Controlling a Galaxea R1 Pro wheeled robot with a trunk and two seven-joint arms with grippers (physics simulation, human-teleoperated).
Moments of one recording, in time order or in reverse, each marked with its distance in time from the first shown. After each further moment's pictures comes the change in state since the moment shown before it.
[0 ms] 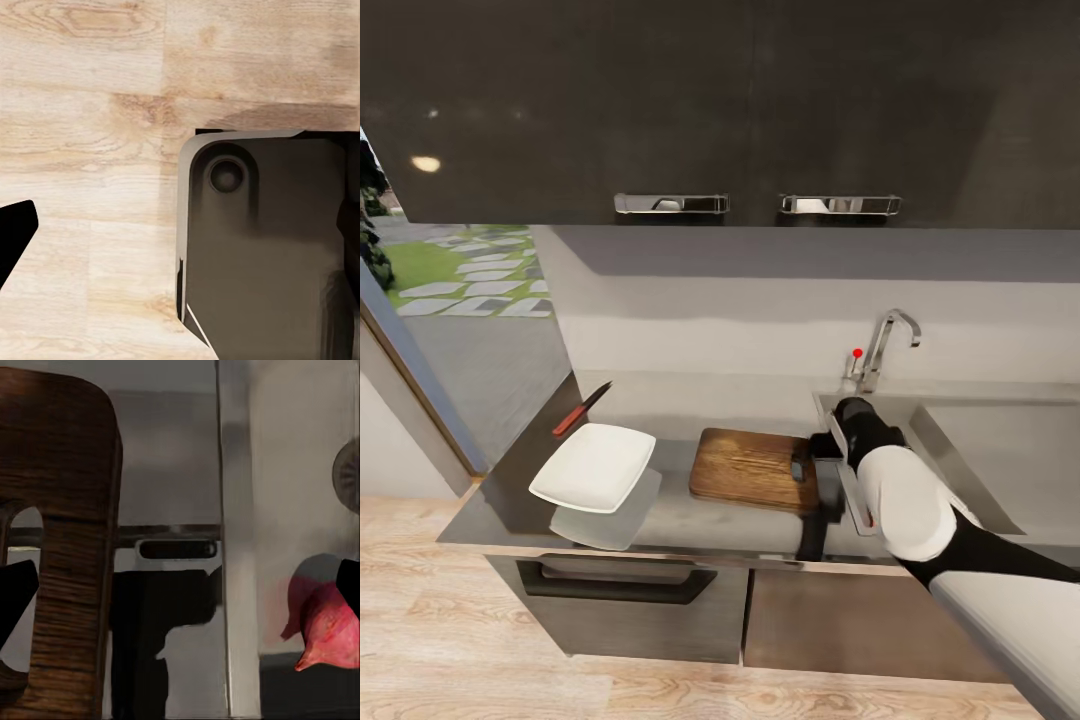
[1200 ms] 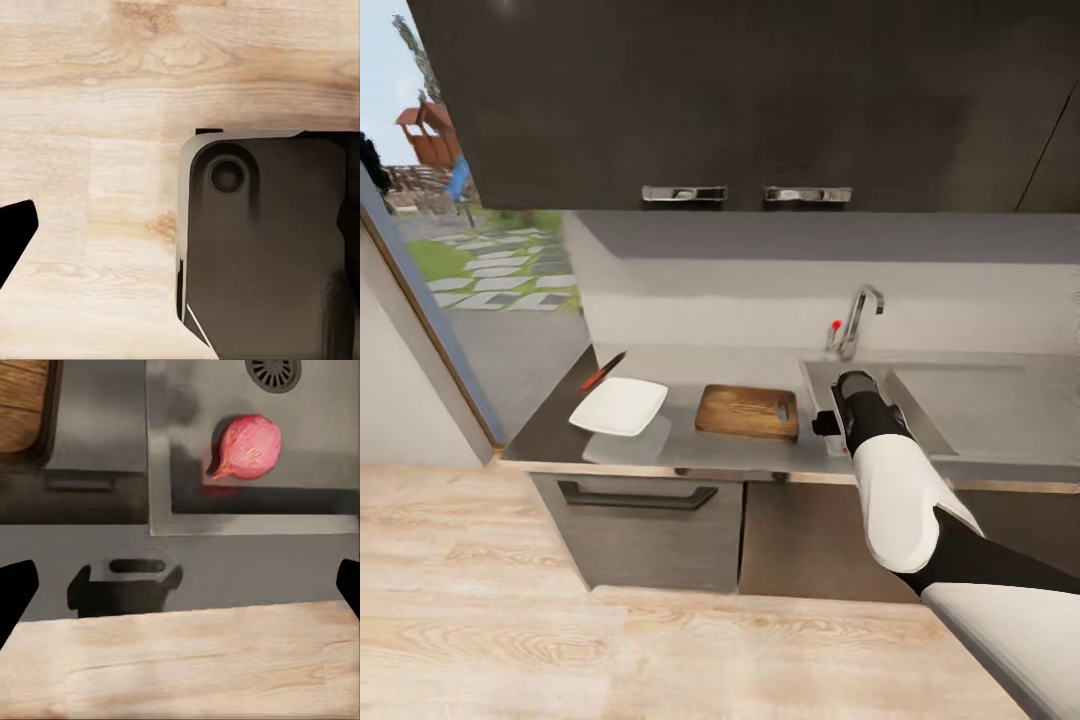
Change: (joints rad) left arm 0.000 0.000 0.000 0.000 0.000 0.000 0.001; right arm -0.001 0.039 0.181 -0.191 -0.015 0.133 0.039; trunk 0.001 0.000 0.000
